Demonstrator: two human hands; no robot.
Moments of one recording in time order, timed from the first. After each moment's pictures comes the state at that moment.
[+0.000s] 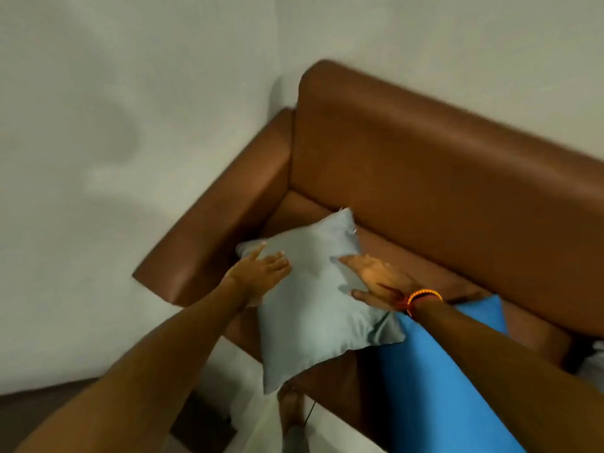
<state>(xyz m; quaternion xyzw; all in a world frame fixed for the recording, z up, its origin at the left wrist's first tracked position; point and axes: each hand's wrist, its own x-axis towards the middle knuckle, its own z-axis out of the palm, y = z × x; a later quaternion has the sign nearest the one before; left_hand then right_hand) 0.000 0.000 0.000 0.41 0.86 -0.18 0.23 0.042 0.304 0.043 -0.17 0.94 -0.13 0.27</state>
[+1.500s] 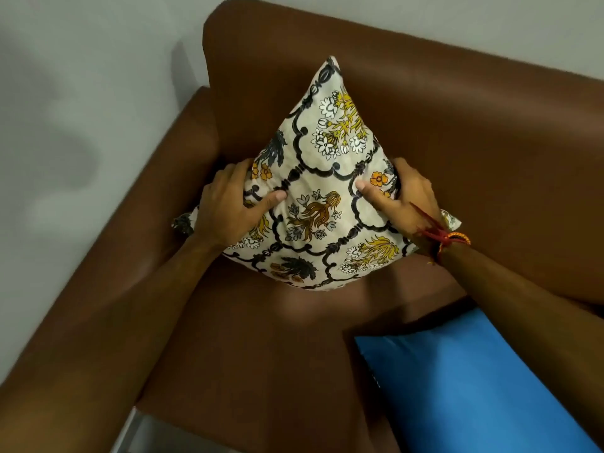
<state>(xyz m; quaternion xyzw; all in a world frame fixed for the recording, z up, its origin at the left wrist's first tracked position) -0.200 0.093 -0.035 0.18 0.94 0.30 0.02 -0.103 0.388 -0.008 0.16 0.93 -0.33 -0.04</state>
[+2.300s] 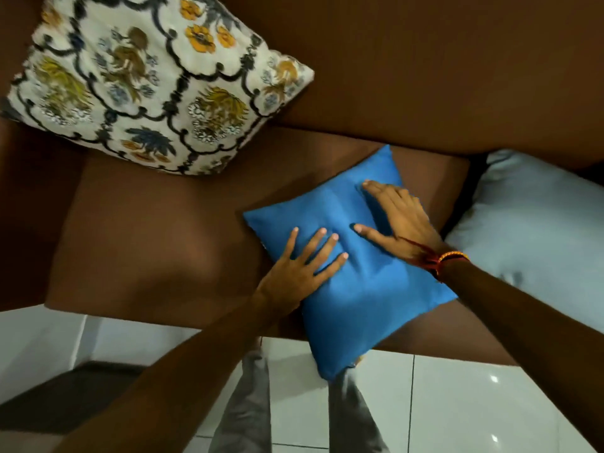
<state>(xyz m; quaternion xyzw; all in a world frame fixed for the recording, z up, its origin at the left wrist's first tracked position) 0.203 0.263 -0.163 0.63 0.78 -0.02 0.04 0.251 0.533 -0.088 0.07 0.98 -0.20 0.07</state>
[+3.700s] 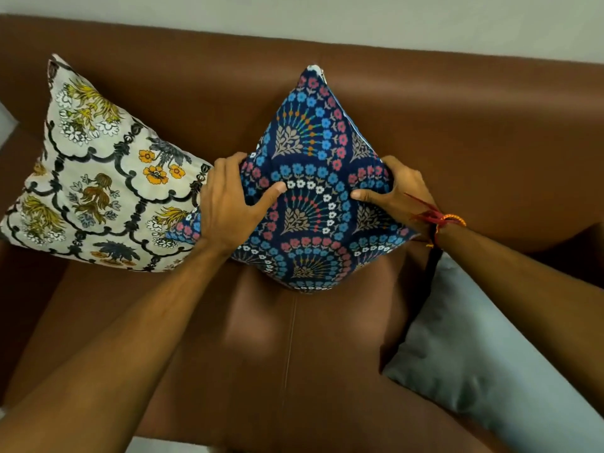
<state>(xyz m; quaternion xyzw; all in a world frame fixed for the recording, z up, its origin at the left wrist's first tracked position) 0.003 0.417 -0.006 0.24 0.92 0.30 -0.08 0.121 0.706 0.005 0.20 0.90 -0.40 0.00</state>
